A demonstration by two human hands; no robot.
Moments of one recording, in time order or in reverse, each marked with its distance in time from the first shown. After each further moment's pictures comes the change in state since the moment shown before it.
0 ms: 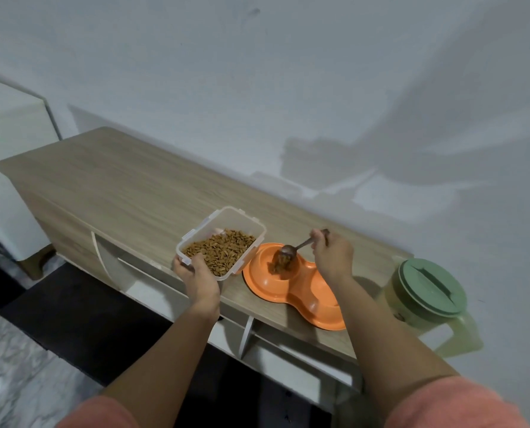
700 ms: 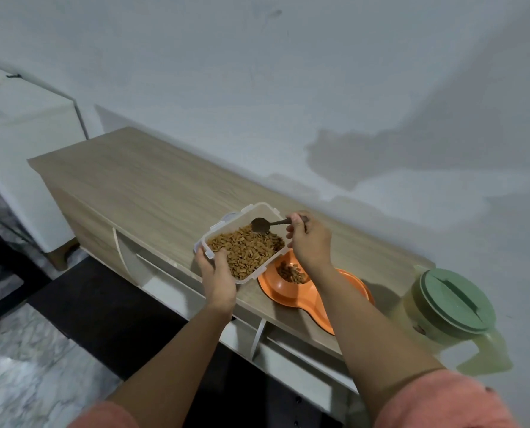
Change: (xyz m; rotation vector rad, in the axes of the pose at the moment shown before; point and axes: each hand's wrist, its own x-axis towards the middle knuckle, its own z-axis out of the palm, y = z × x) left_hand -0.011 0.009 -0.002 0.080 -0.130 0.118; right_hand -0.012 -0.061 0.038 0.238 -0.146 -0.098
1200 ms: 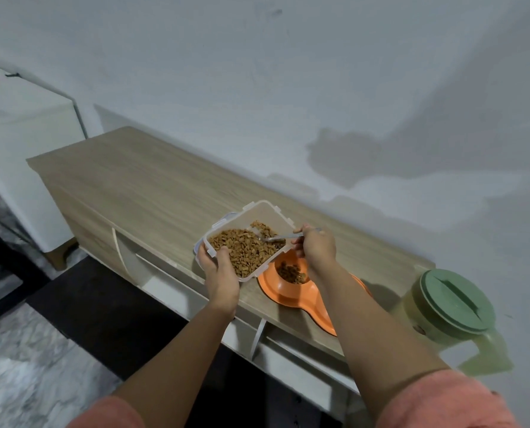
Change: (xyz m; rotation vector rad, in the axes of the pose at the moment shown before) left_hand 0.004 0.000 0.005 0.004 0.013 0.031; right_hand 0.005 0.009 -0.004 0.377 0.033 0.501
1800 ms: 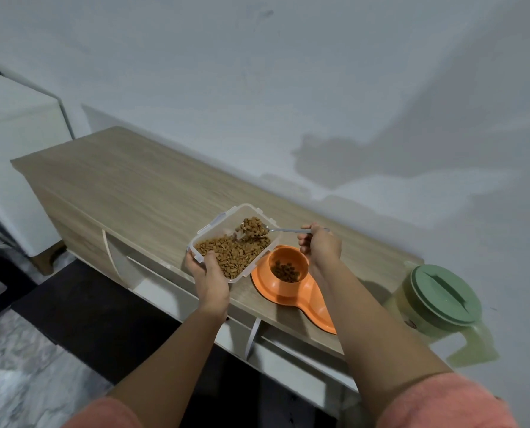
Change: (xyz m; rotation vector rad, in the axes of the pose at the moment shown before) left_hand 0.008 -0.011 -0.008 -0.083 0.027 -0.053; right_hand -0.001 -0.006 -0.013 0.241 0.125 0.062
